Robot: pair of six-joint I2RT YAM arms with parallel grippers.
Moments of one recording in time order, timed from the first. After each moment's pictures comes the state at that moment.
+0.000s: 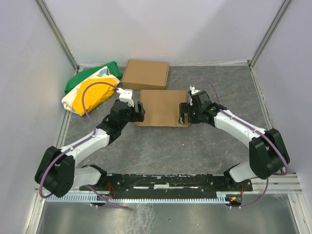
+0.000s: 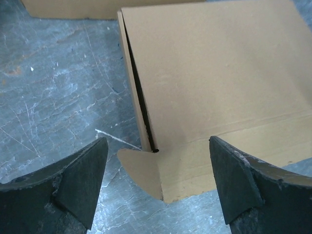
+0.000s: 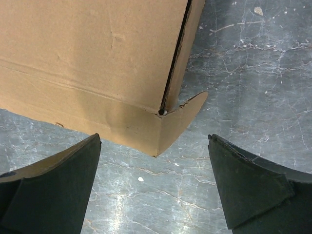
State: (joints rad) left arm -0.51 1.21 0.62 0.19 -0.16 -0.24; right arm 0.50 1.46 0.95 -0.40 -0.02 0.39
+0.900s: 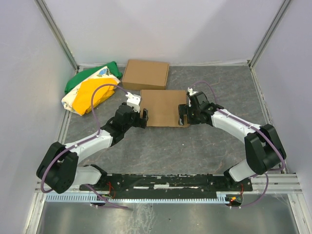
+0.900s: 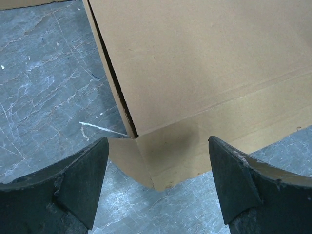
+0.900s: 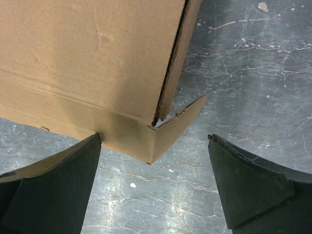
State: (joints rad) left arm -0.56 1.28 0.59 0.21 -0.12 -0.13; right arm 0.50 1.52 0.94 -0.37 -0.01 0.36
